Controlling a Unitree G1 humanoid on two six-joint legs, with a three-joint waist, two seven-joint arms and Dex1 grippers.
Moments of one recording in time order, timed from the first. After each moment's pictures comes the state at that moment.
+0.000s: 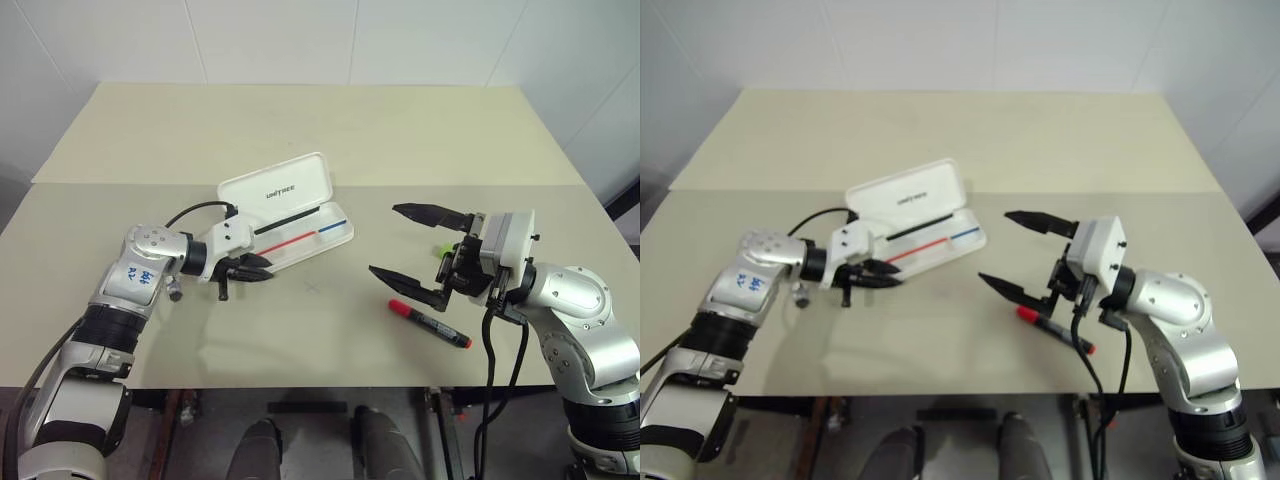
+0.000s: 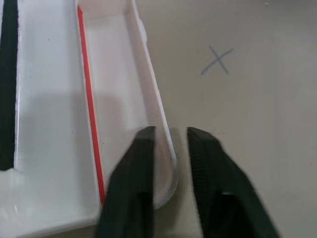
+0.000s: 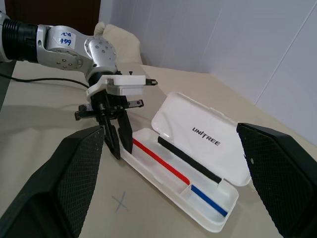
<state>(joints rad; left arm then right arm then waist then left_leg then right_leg) -0.72 0.69 -0.20 0.34 -0.08 0.23 -1.20 -0.30 -0.62 -0.08 -0.46 0.53 0.21 0.90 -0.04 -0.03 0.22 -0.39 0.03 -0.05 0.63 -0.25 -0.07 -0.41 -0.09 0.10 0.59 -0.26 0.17</state>
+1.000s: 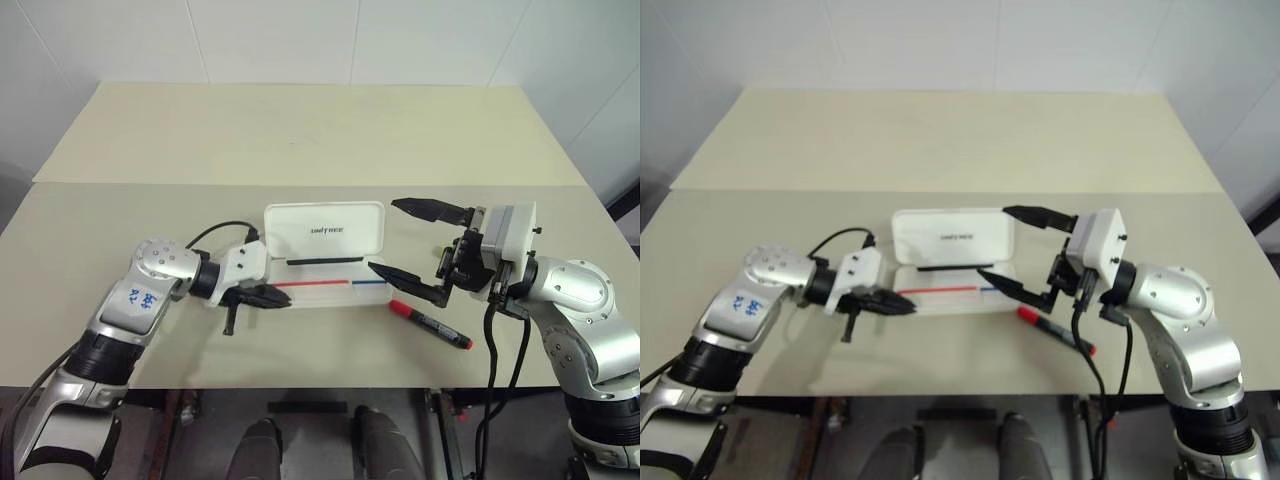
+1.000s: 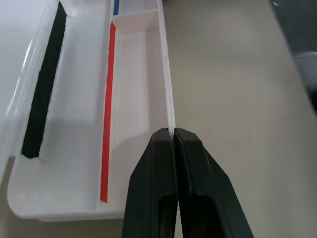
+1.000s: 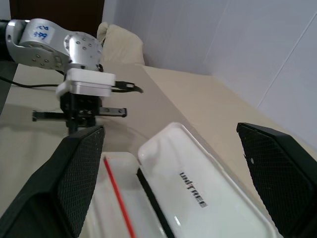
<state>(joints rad) -0.52 0.74 -0.20 -0.06 -0.16 0.37 -1.29 -0.33 -0.63 -0.08 -0.46 0.54 0.24 0.90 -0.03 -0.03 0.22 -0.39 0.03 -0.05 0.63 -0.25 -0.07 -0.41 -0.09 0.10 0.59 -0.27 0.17</state>
